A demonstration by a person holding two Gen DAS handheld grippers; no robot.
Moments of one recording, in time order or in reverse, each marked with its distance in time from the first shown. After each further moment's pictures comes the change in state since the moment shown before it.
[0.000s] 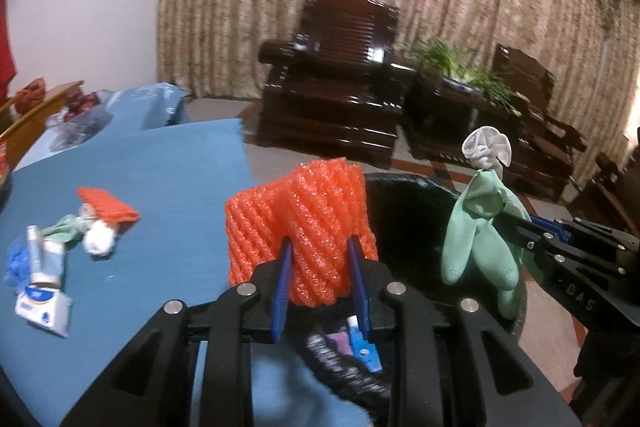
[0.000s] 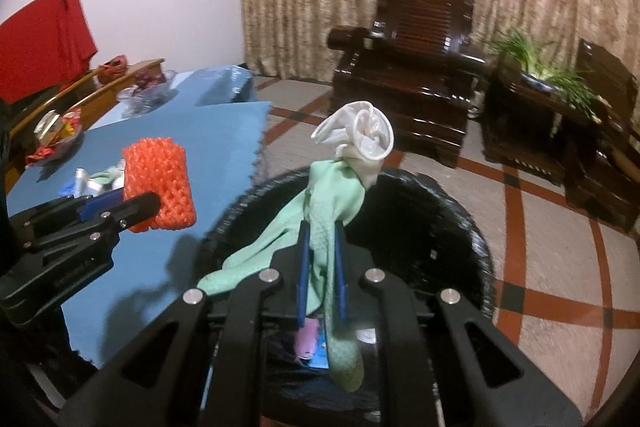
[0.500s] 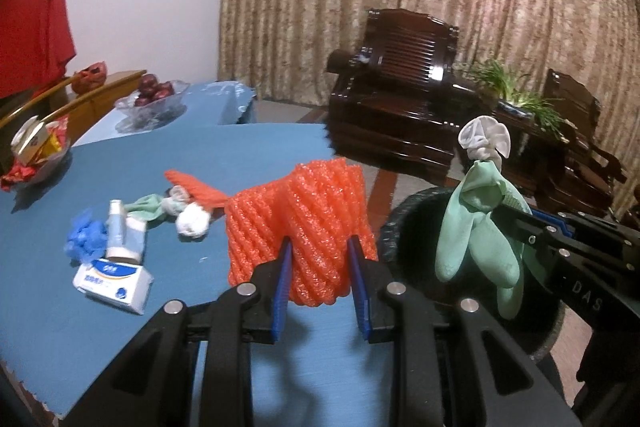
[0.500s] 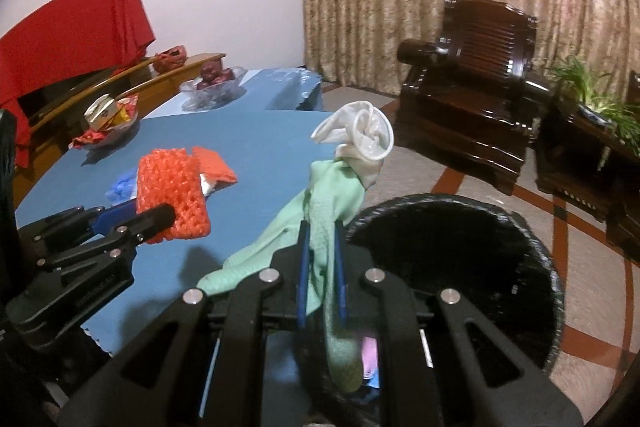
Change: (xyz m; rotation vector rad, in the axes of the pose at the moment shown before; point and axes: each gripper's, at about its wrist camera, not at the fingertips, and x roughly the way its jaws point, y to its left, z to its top) left arm -0.058 0.075 -0.017 -0.105 -0.046 0.187; right arm 0.001 0.093 0.028 -0.107 -0.031 0.176
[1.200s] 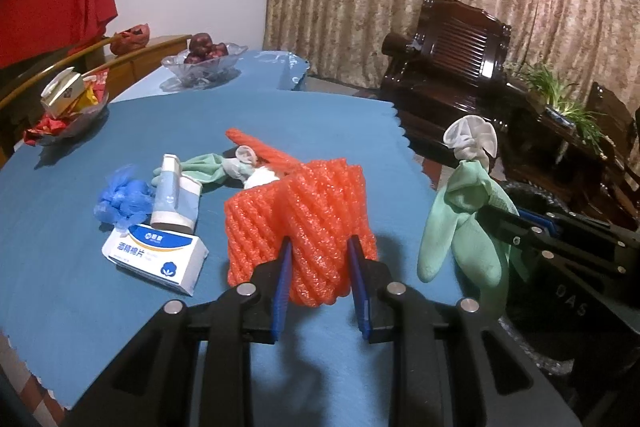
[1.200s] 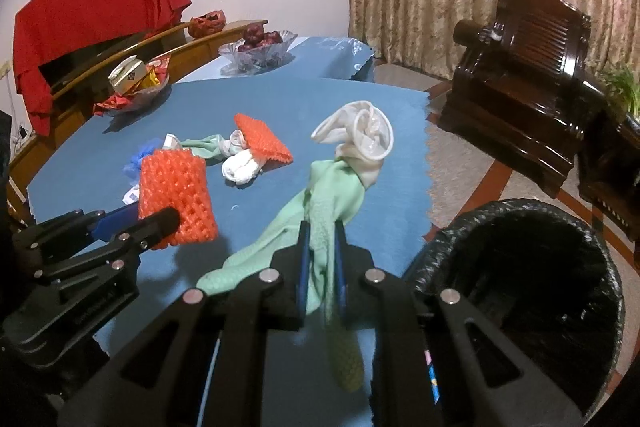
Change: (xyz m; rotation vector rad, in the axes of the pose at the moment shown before) left arm 0.022 0.084 -0.017 -0.115 0.070 0.126; right arm 0.082 0.075 0.010 -0.085 0.100 0.137
